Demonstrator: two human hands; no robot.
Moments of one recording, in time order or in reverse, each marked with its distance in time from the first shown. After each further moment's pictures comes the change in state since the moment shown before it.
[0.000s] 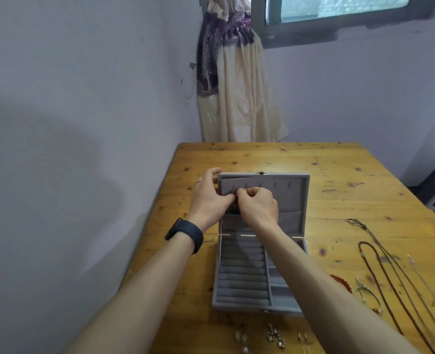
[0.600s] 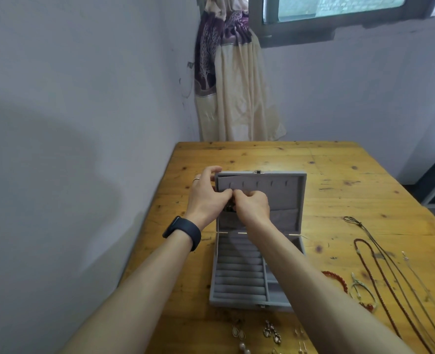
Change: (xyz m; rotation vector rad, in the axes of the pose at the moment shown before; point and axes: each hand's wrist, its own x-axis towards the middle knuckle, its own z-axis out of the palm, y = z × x) left_hand 0.000 0.003 0.000 0.016 0.021 0.024; right_hand 0.001 0.005 0.013 0.199 -0.045 0.157
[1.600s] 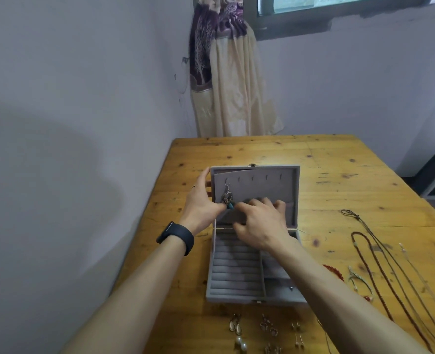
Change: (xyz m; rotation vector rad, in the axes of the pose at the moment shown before) left_hand -0.013 -0.016 0.004 0.007 -0.138 -0.077; right_hand -0.003 0.039 -0.042 -1.067 -0.118 -0.620
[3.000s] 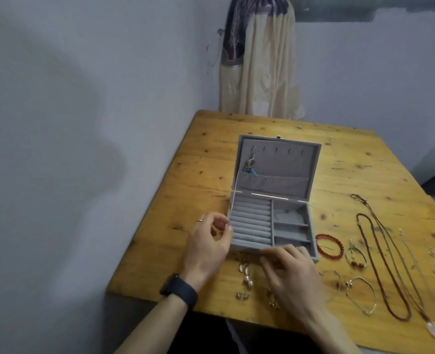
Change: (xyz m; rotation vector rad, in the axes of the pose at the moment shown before) left_hand -0.176 -0.051 0.012 -0.023 0.201 0.001; right_hand -0.181 0.001 0.039 0.276 0.163 0.016
